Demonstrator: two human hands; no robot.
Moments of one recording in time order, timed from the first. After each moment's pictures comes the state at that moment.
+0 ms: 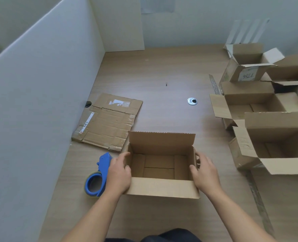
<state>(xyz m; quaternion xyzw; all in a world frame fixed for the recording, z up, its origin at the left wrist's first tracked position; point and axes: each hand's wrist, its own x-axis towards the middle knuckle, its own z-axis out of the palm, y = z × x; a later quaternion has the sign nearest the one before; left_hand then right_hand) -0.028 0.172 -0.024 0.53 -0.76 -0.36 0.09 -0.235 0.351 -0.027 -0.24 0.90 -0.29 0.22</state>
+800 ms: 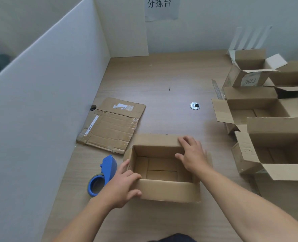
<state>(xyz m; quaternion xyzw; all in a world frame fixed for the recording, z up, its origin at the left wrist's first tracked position) 0.005 0.172 -0.014 0.25 -0.94 -0.22 -0.10 -0.270 0.286 -0.027 -0.41 0.89 -0.15 0.15</state>
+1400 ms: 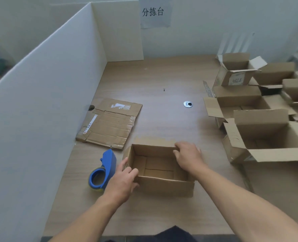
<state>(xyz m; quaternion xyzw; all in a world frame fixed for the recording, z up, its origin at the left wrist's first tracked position) 0.017 0.203 -0.030 0.29 -0.95 -0.12 -0.03 -0.232 0.308 -0.011 -0.41 0.90 -0.12 0.12</state>
